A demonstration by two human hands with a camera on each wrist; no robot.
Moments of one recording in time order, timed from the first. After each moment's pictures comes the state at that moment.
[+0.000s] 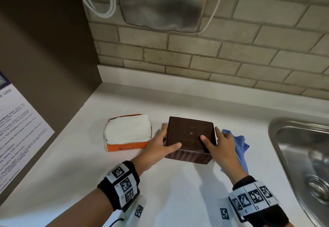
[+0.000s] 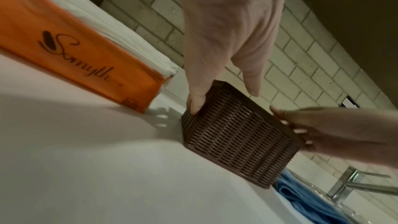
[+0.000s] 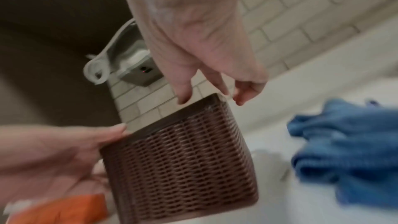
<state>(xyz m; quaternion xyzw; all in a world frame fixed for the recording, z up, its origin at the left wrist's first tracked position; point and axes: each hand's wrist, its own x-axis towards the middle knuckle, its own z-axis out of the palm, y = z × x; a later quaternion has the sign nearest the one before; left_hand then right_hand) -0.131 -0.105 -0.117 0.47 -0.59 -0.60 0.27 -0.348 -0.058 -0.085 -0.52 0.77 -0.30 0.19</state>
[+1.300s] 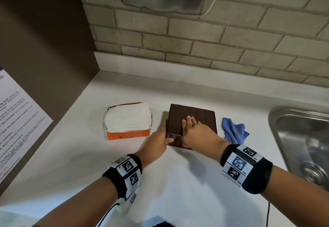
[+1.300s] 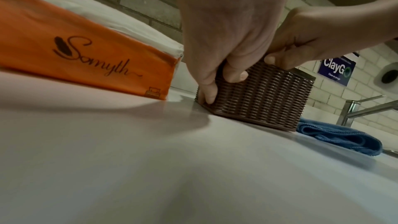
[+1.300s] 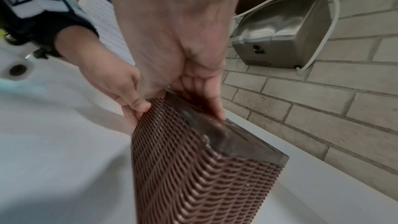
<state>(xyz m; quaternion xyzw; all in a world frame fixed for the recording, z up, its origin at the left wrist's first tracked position) -0.131 -0.095 -0.132 0.47 -0.73 -0.43 0.23 -0.286 -0.071 -0.064 -0.80 0.57 0.19 -0.03</state>
